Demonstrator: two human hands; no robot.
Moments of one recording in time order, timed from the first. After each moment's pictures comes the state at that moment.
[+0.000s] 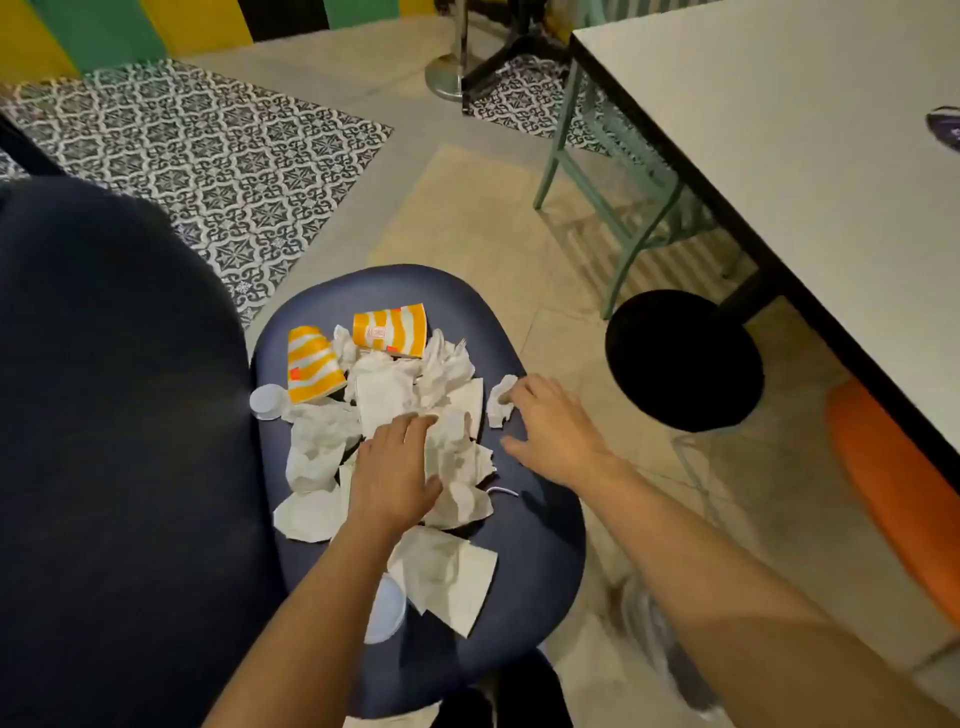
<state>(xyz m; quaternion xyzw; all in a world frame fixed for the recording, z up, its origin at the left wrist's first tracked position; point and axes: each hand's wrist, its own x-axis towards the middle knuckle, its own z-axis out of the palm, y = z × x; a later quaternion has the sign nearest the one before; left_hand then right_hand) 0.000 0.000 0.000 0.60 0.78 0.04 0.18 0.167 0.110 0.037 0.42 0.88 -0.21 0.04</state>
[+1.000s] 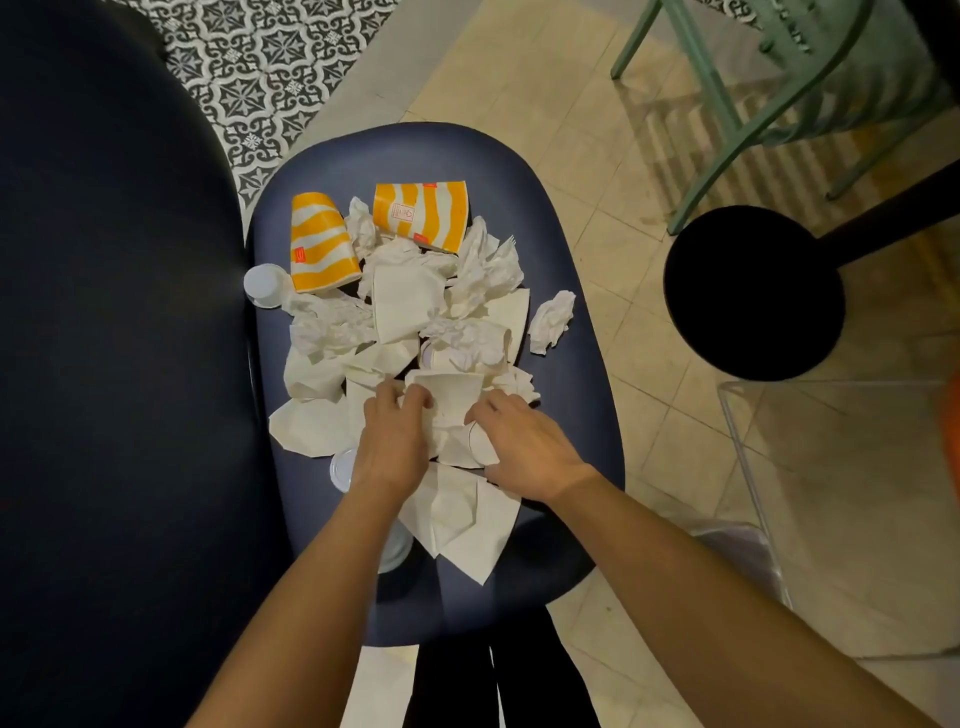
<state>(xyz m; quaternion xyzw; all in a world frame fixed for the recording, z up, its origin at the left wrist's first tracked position) -0.006 -0.030 -0.104 0.43 0.84 0.10 0.30 0.135 0.059 -0.082 0.29 0.90 -0.27 0.17</state>
